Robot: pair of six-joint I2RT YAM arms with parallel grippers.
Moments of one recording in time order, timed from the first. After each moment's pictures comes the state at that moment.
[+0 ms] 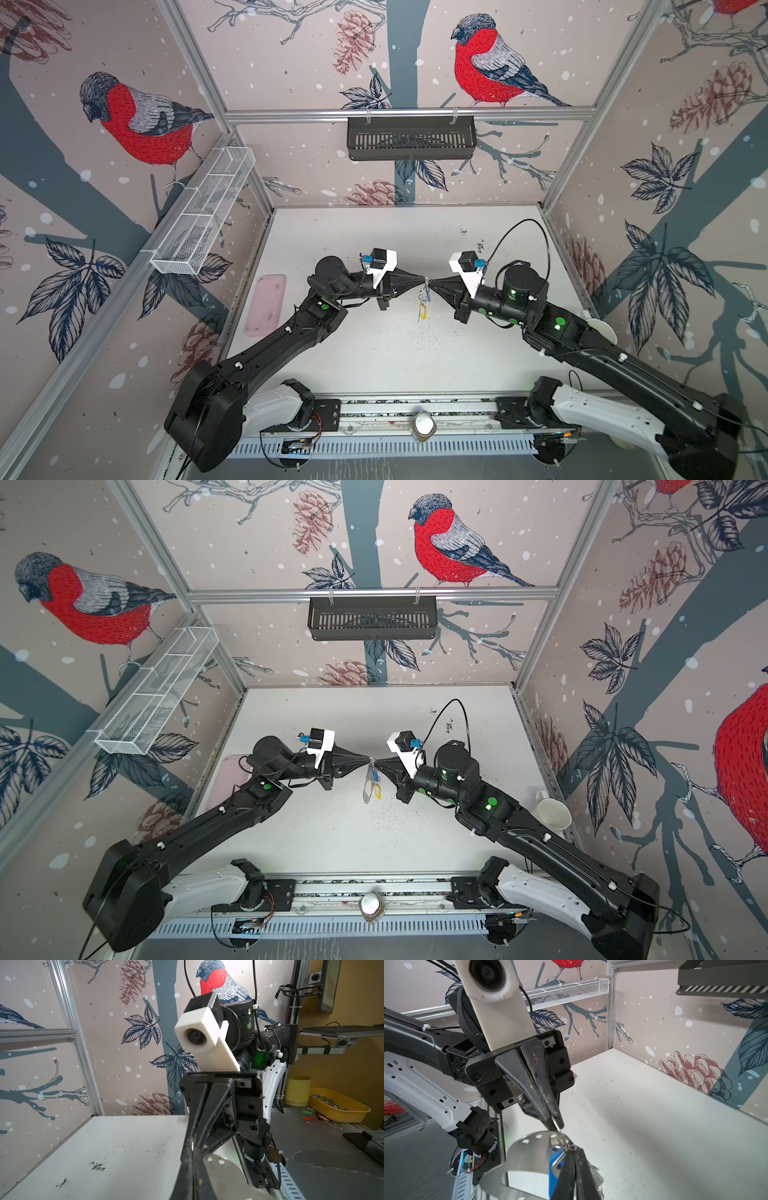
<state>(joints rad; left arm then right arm) -0.59 1.18 0.70 0.71 0.99 -0.15 0.85 0.92 0.84 -0.10 -0.32 0.06</state>
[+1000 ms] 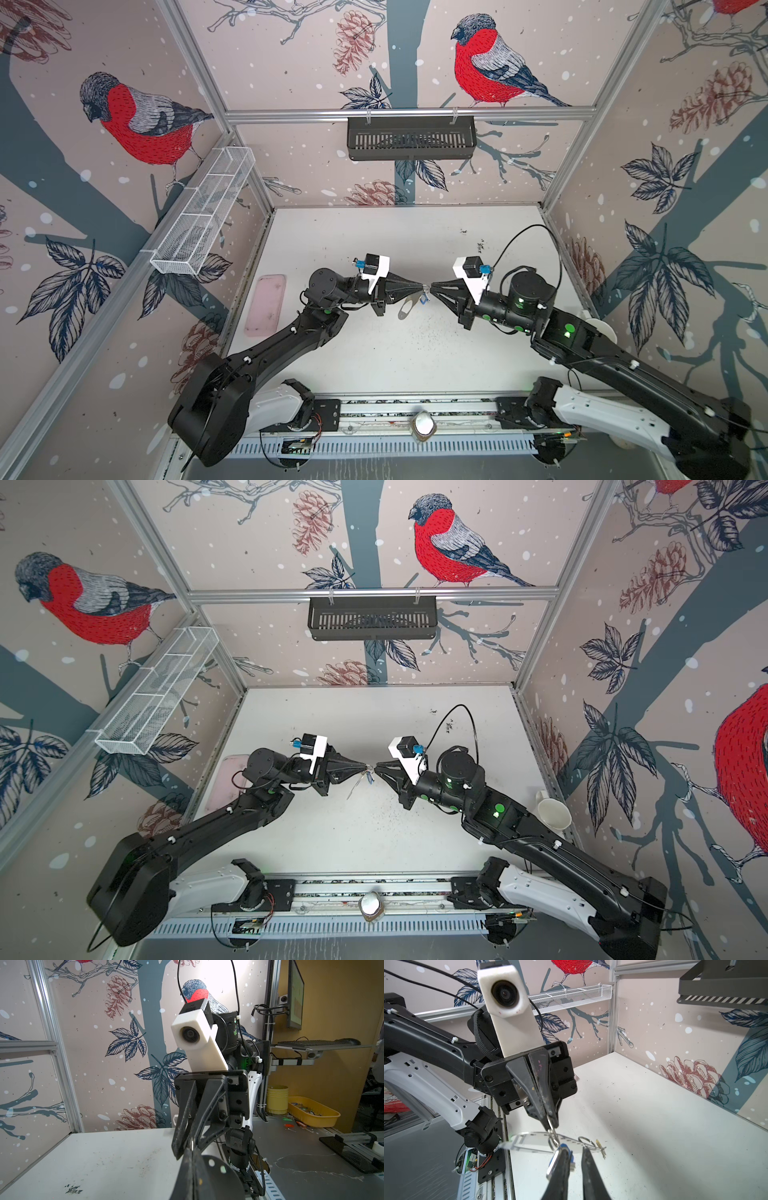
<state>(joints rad) -0.58 1.20 0.63 1.00 1.05 -0.32 0.92 0.87 0.85 -0.14 -0.26 0.06</state>
